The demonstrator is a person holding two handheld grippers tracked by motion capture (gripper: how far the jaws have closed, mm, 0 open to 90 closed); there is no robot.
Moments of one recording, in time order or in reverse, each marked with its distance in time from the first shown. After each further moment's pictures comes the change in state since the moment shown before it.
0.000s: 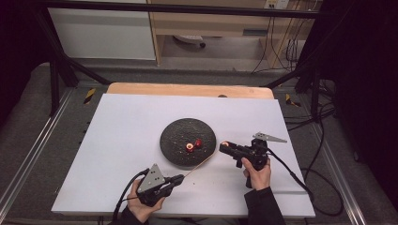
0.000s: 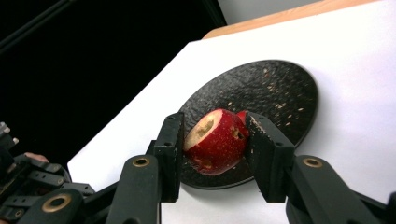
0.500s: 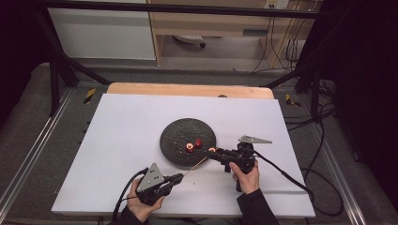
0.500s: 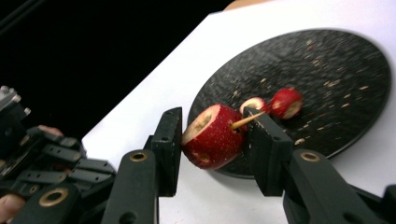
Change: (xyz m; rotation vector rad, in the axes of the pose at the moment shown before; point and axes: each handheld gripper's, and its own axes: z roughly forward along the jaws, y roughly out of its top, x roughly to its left) left arm 0.002 0.000 0.000 -0.004 0.013 -0.009; right arm 0.019 -0.012 0.027 0.078 0.064 -0.015
